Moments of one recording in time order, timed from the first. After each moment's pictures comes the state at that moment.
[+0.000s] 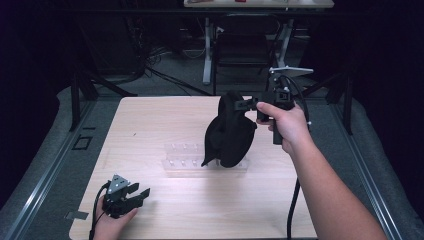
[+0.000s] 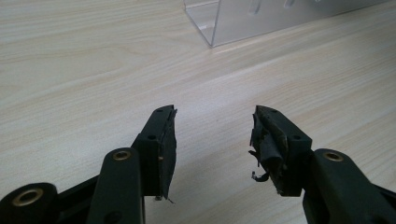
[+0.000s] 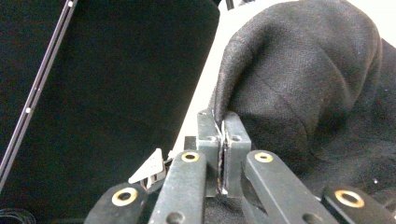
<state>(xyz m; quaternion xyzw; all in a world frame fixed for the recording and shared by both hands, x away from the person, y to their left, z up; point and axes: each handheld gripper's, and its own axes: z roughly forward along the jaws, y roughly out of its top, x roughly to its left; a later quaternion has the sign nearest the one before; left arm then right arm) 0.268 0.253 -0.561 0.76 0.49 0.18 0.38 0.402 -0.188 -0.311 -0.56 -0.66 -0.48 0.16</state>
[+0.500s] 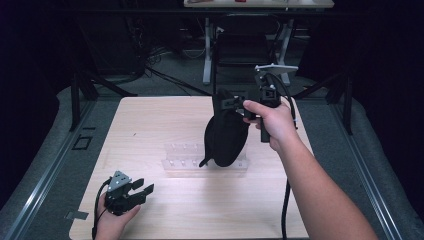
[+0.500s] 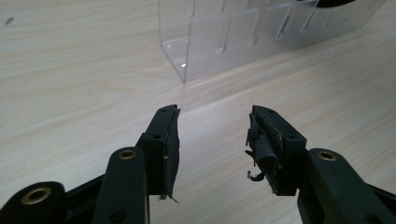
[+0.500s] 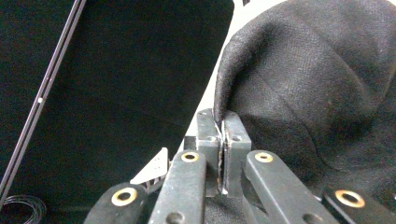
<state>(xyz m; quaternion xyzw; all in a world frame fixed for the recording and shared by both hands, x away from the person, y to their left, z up) 0.270 0.239 -0.539 0.76 0.47 0.18 0.42 0.408 -0.158 -0.310 -0.54 -0.67 -0.48 0.18</state>
